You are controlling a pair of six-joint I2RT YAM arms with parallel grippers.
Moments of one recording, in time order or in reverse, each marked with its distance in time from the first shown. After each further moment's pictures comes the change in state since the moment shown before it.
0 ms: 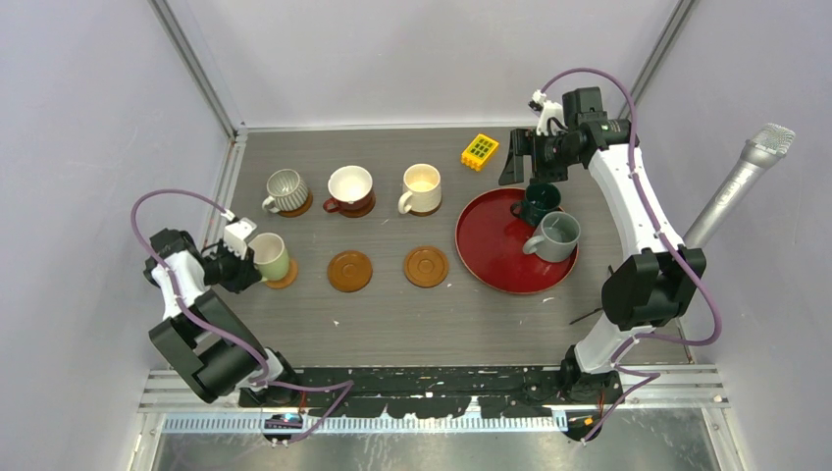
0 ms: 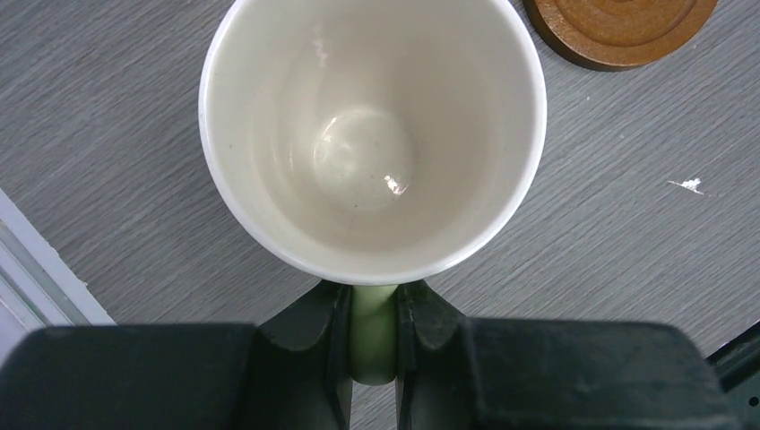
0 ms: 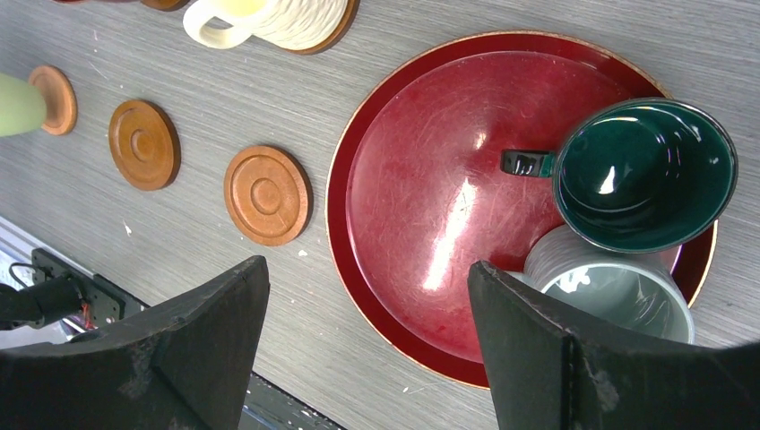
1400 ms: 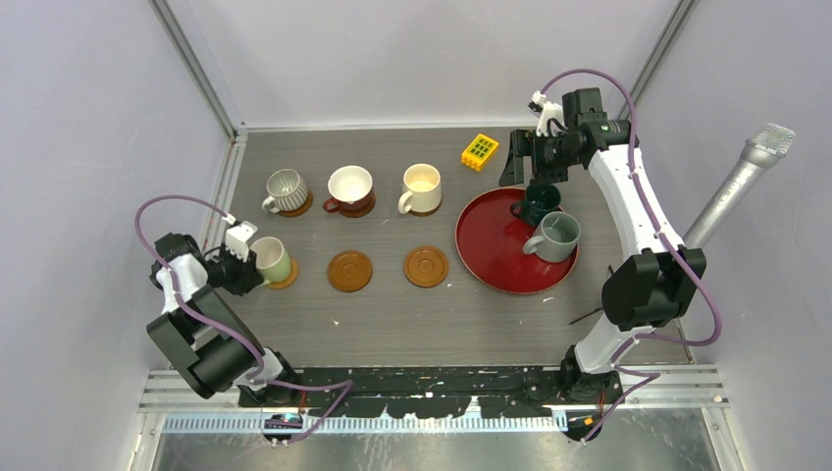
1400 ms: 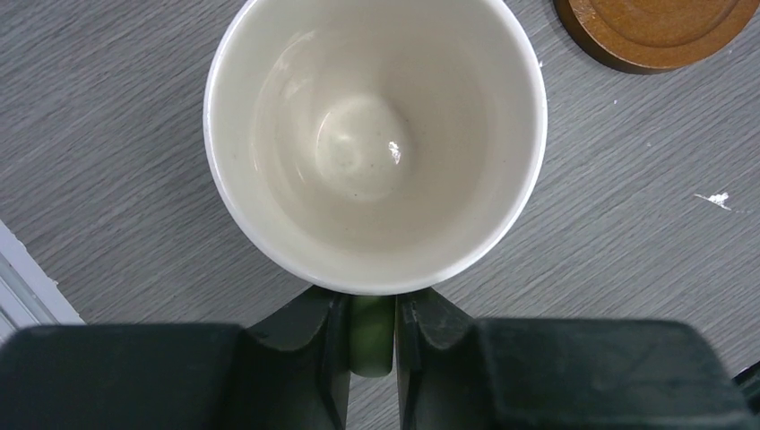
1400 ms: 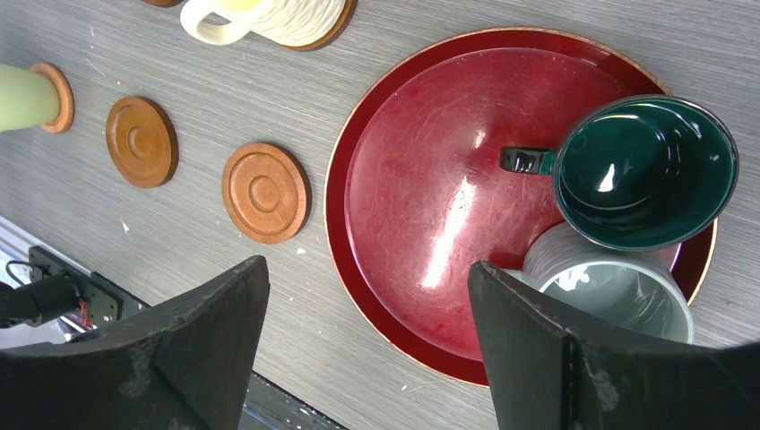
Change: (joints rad) left arm 0.001 0.032 -0.061 0.105 -0.013 -0.056; right arm 0.000 -0.003 -0.008 -0.001 0.002 -0.006
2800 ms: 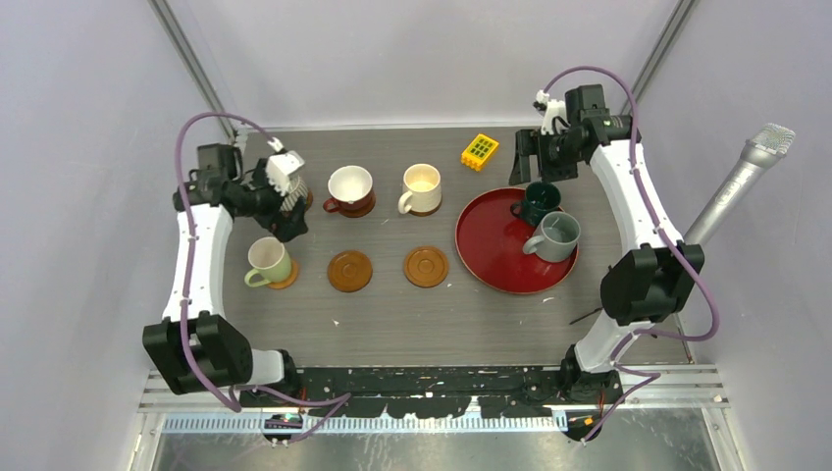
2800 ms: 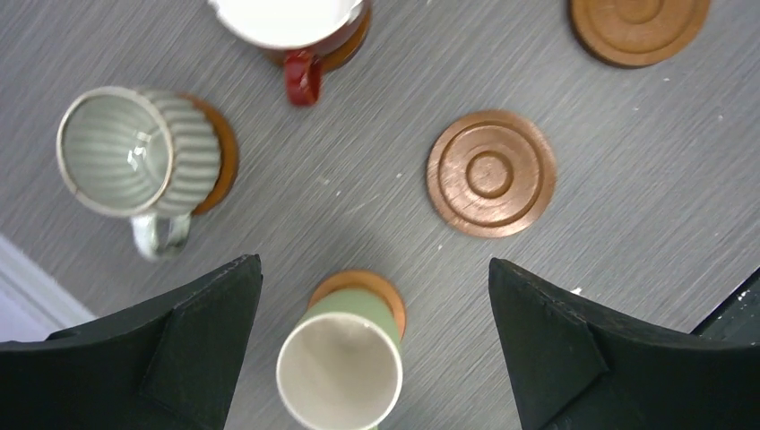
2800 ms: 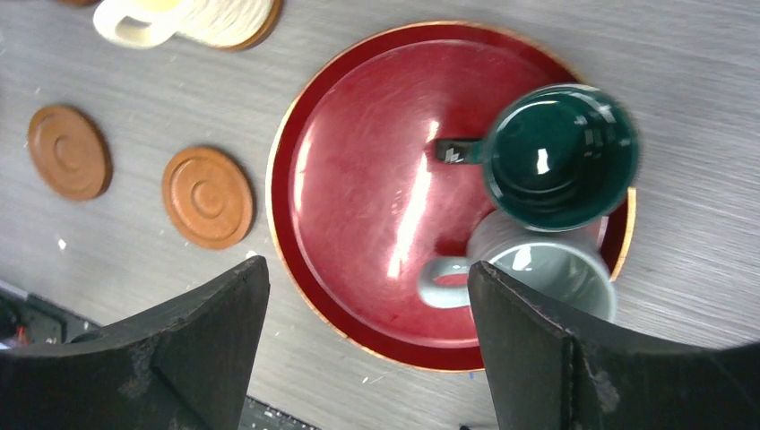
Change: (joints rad) left arm -0.503 -0.011 0.529 -0.218 -0.111 -0.319; right arm -0.016 0.015 0.024 -0.038 0.093 -0.049
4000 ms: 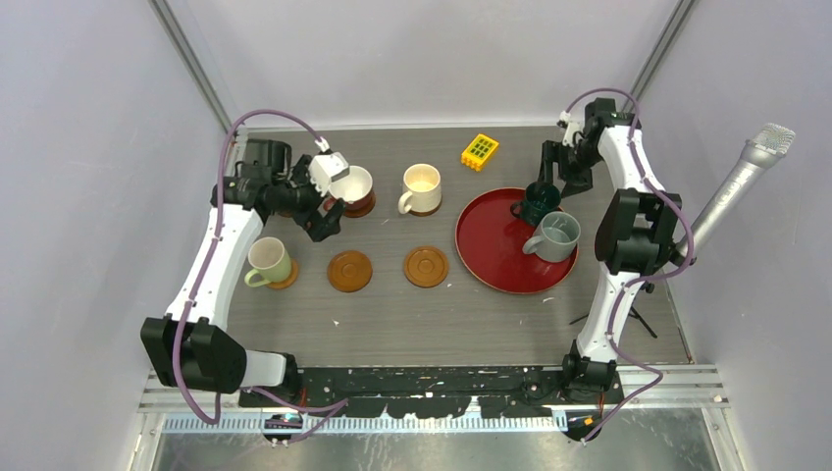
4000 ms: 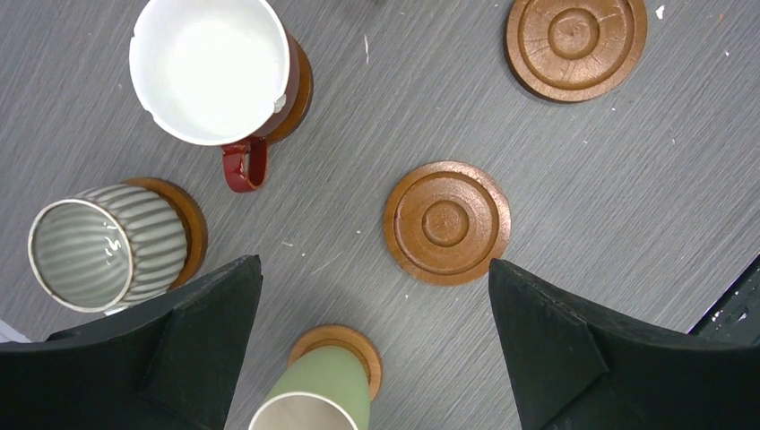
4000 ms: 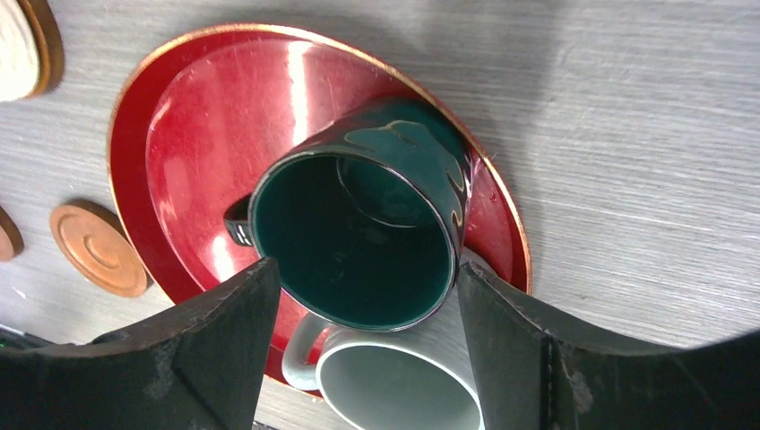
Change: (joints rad) left arm -0.327 -0.006 0.000 0.093 -0.145 -0.152; right arm -0.208 0.428 0.216 -0.063 -0.001 -0.050
